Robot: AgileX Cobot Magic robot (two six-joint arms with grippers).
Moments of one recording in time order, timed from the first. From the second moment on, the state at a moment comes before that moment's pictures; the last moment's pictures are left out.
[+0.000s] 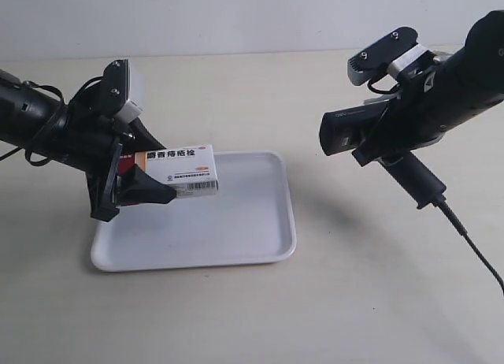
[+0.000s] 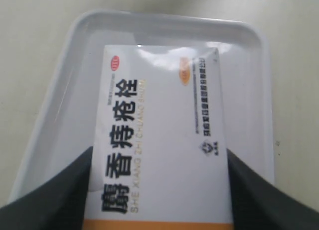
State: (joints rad) left arm -0.24 1.82 -0.92 -1.15 0.78 2.10; right arm 0.44 1.68 -0.91 0.00 0.39 -0.31
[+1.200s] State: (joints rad) left arm -0.24 2.05 -0.96 -1.39 0.64 2.10; right arm 0.44 1.92 -0.91 0.03 0.09 -0.08
